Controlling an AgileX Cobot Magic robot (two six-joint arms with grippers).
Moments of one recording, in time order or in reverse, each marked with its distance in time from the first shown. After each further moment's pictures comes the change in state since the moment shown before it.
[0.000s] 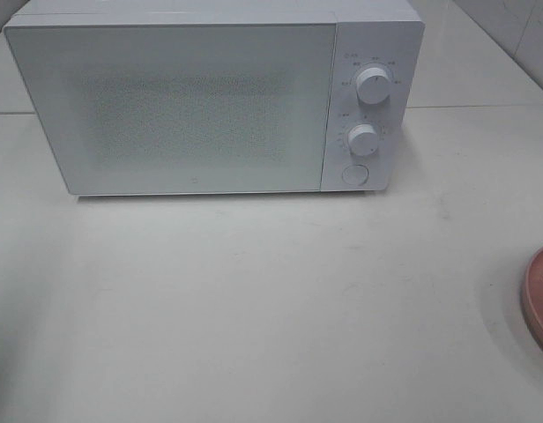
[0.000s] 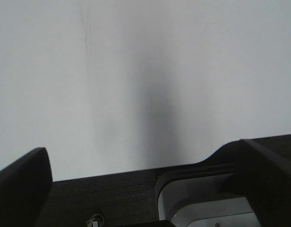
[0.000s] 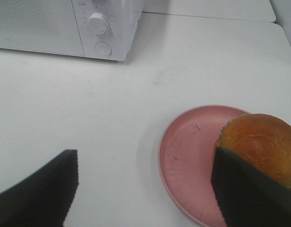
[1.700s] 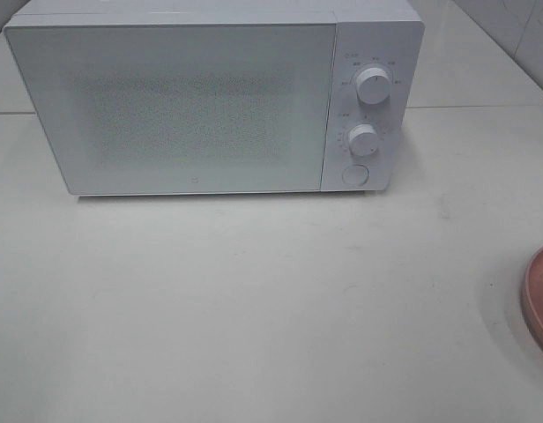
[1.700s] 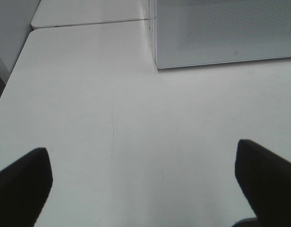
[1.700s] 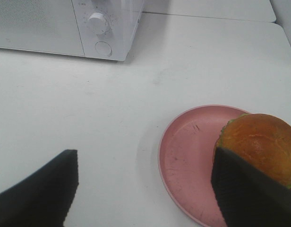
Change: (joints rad) left arm 0.030 -0.782 0.173 -0.007 -0.065 0.000; right arm 0.000 0.000 0.000 0.000 0.000 0.000
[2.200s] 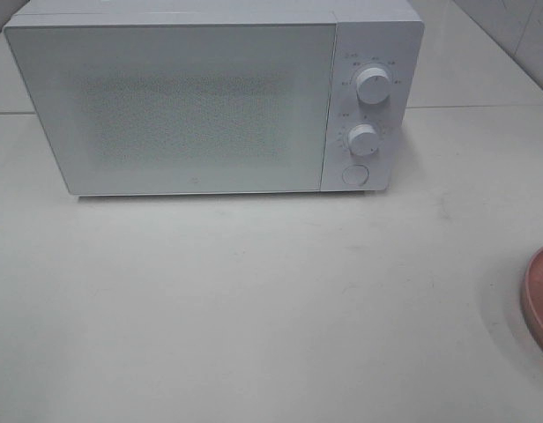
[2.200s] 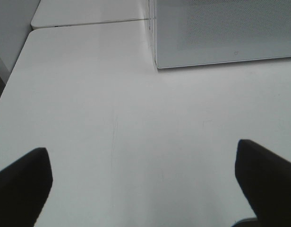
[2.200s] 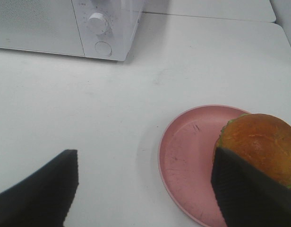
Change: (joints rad) left arm 0.000 0.000 0.000 0.000 0.000 0.000; right arm 0.000 0.000 0.000 0.000 0.000 0.000
